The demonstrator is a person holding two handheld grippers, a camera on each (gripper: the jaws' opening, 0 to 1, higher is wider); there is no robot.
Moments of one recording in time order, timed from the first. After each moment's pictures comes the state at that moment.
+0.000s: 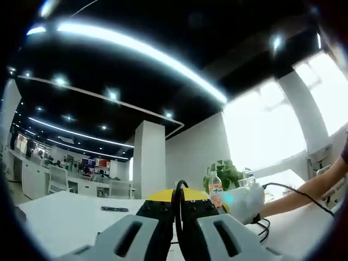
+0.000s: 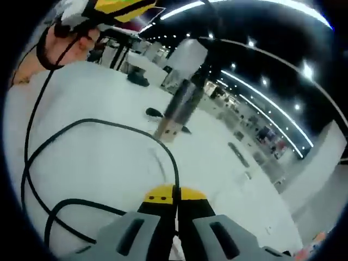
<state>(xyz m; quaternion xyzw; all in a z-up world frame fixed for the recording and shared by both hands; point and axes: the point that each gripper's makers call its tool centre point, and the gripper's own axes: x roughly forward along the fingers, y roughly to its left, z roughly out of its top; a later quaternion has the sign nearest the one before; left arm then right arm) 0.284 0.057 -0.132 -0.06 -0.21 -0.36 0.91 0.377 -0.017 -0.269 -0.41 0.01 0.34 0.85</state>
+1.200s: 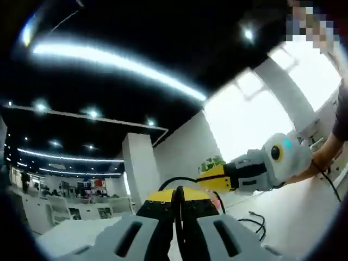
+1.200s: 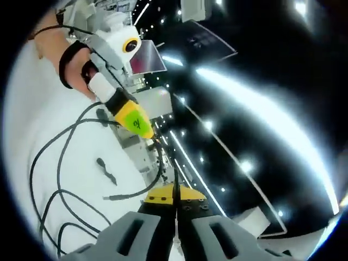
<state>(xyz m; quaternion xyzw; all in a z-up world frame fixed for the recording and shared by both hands) 0.256 0.030 -0.119 0.09 -0.27 -0.36 0.89 0.259 -0.038 -0.115 -0.52 -0.32 0.15 0.77</state>
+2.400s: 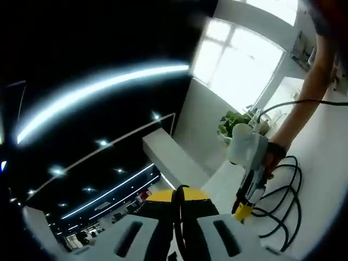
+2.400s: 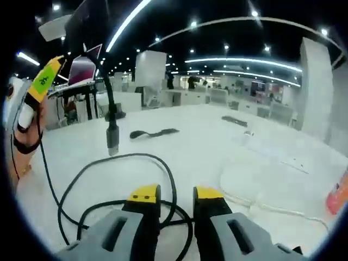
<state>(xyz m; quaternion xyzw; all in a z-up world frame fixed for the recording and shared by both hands) 0.264 0.028 -0.135 0.29 -0.28 -0.25 0.88 0.388 -0.054 -0.296 -0.14 0.18 0.32 0.92</state>
